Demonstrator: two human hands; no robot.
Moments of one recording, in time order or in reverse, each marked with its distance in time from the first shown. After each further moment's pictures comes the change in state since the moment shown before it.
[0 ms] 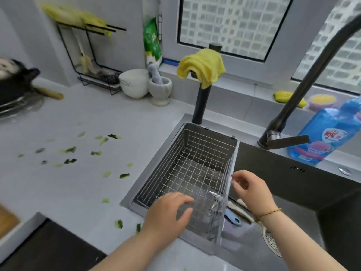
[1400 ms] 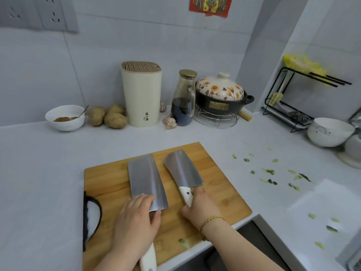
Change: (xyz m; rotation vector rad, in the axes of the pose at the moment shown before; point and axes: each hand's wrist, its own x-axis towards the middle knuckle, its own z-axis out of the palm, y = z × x) left_hand -0.363 -0.215 -0.243 0.321 0.505 -0.978; right_hand -0.171 -0.474 0.292 -0.188 -0.724 -0.449
